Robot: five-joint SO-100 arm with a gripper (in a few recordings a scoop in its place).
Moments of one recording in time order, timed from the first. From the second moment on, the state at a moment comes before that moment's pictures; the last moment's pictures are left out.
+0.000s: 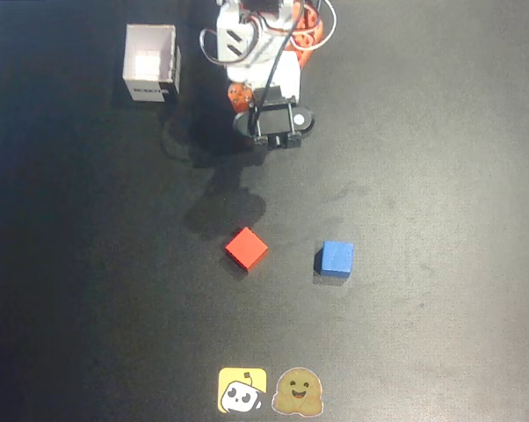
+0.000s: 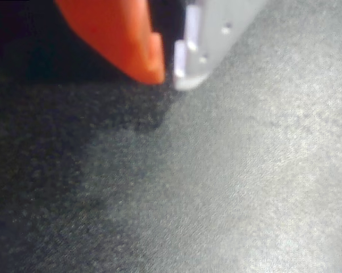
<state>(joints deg) 5.2 182.9 169.5 75.8 78.6</state>
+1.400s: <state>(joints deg) 9.4 137.5 142.8 58.8 73.1</state>
